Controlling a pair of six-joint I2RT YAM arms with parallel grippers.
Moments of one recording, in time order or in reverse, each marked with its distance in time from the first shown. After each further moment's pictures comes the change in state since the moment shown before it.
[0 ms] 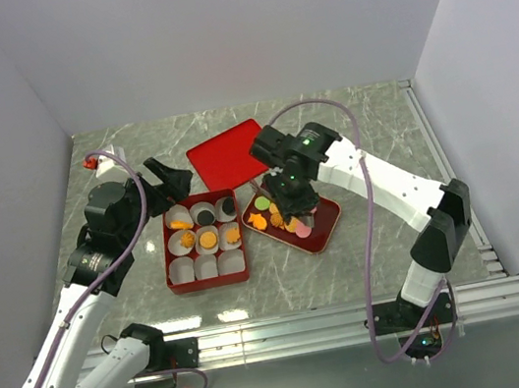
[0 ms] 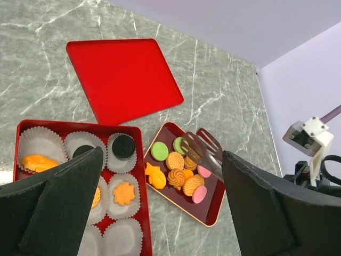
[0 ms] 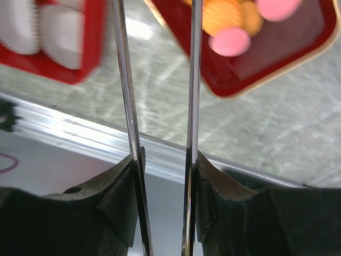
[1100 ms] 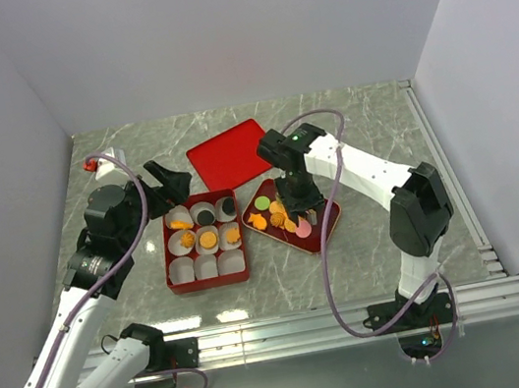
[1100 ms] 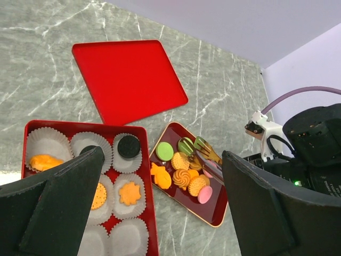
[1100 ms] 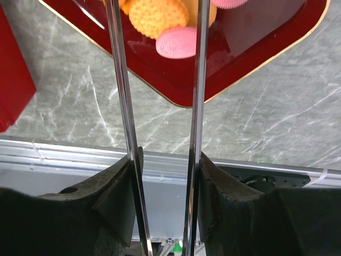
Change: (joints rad) left arm -0.003 -0.020 -0.017 0.001 -0.012 0.021; right arm -0.144 0.108 -0.153 0.043 -0.021 -0.004
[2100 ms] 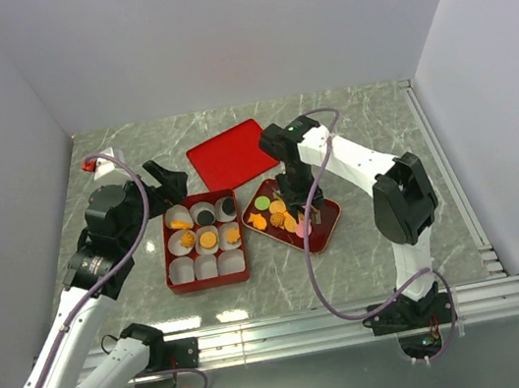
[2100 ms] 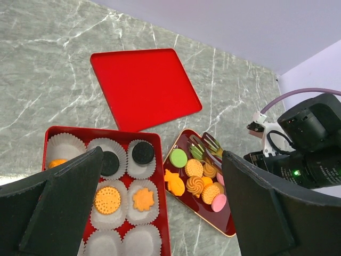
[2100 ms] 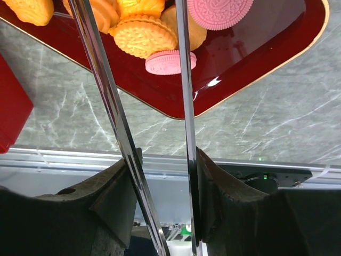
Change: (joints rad) left arm -0.007 0.000 -0.001 0.002 -0.069 0.045; right arm -0.070 0.129 0.087 -0.046 -0.045 -0.021
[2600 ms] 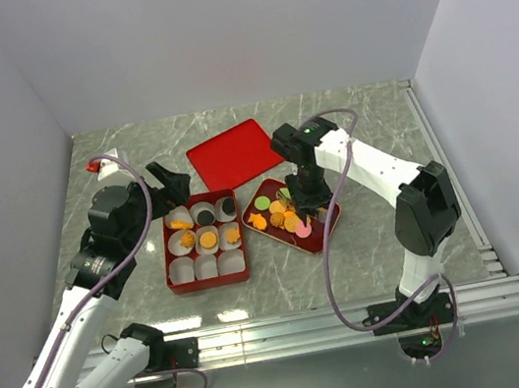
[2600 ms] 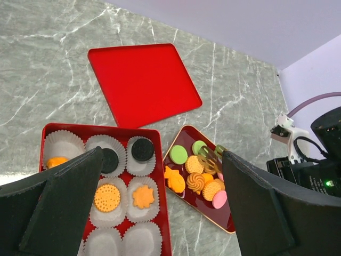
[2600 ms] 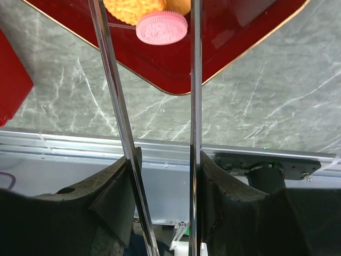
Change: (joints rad) left arm -0.013 0.001 -0.016 0.005 -0.001 0.002; right arm -0.011 -0.143 -0.102 -0.001 -0.023 0.027
